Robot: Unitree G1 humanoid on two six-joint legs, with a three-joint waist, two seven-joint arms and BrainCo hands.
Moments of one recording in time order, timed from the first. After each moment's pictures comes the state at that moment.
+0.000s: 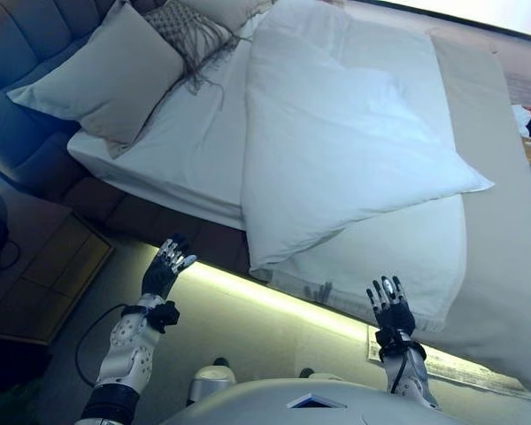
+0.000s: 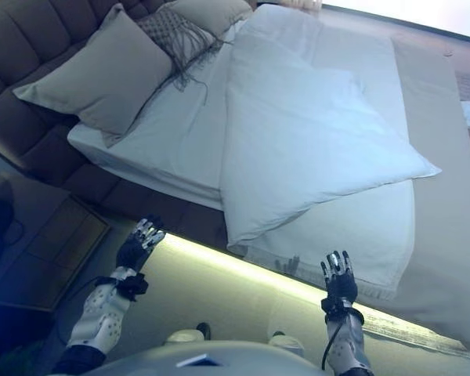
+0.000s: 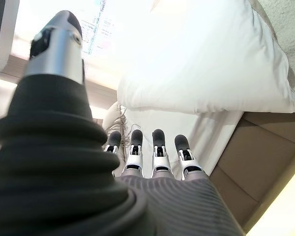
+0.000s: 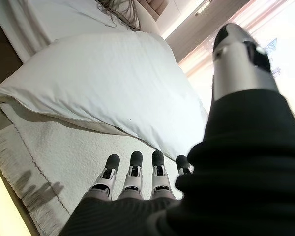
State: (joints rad) left arm 0.21 0.36 -0.10 0.29 -0.60 -0.18 -0.18; right arm 0.30 -0.21 0.04 0.48 1.02 -0.30 0.10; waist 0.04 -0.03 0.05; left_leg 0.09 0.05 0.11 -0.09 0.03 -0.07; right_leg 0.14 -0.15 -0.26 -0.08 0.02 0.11
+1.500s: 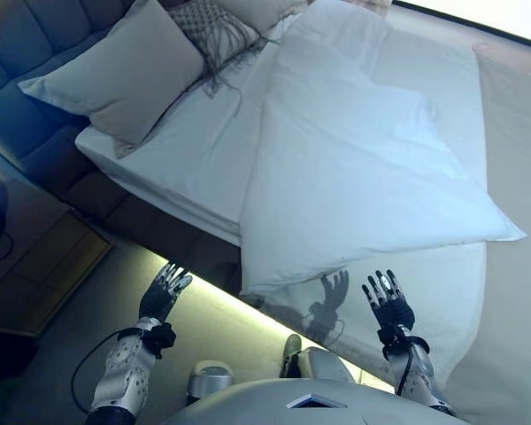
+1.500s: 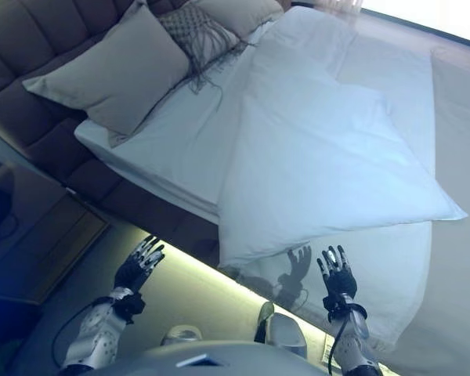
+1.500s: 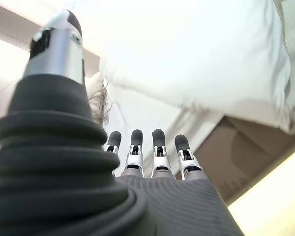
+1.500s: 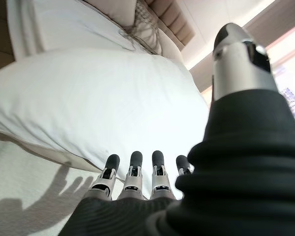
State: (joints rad) left arm 0.30 0.35 -0.10 0.31 -0.65 -0.13 -0.21; right arm 0.27 -0.26 0.08 0.45 1.02 -0.21 0.13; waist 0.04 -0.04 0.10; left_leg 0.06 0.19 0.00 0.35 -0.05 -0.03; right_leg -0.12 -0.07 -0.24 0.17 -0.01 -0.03
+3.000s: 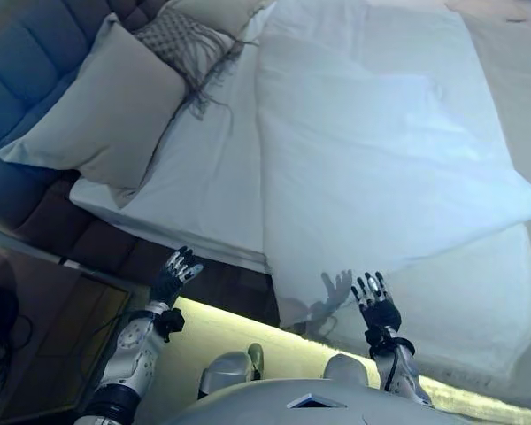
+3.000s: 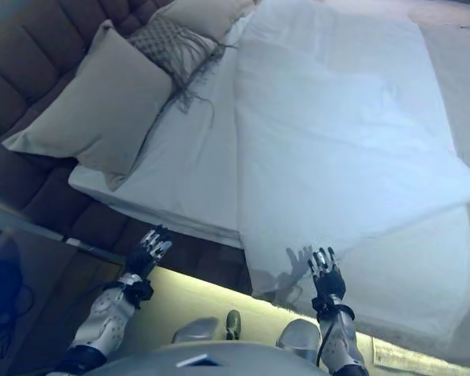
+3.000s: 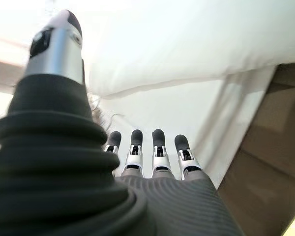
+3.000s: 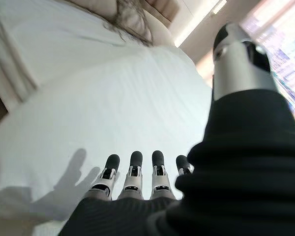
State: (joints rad) left arm 0.21 0.38 -0.19 0.37 -0.64 -0.17 -0.09; right arm 0.27 -0.22 0.12 0.49 1.01 -0.26 0.12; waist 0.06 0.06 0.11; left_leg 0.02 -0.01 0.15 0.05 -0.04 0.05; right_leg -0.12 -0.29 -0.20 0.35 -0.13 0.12
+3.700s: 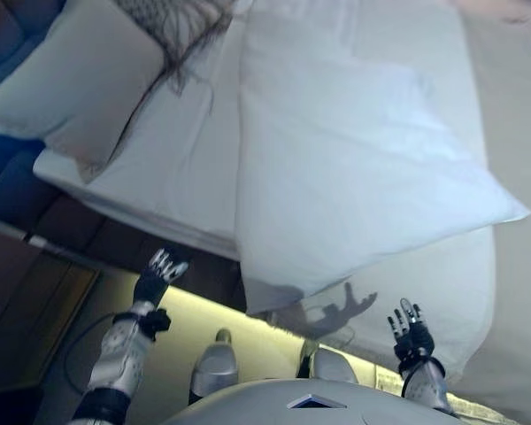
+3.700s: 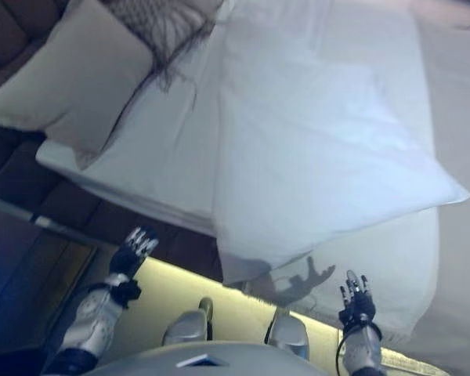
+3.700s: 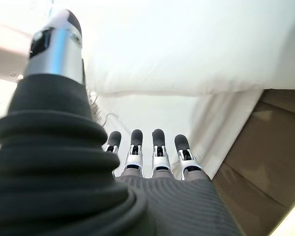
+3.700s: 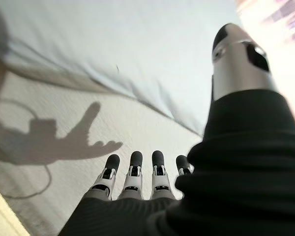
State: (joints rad) left arm 0.04 0.46 -0.23 0.43 -0.63 -0.22 -0.17; right arm -0.01 -0.37 -0.10 1.04 1.16 -0.25 0.14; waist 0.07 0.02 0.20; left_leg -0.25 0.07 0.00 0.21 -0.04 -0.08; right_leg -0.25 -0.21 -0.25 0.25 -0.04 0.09
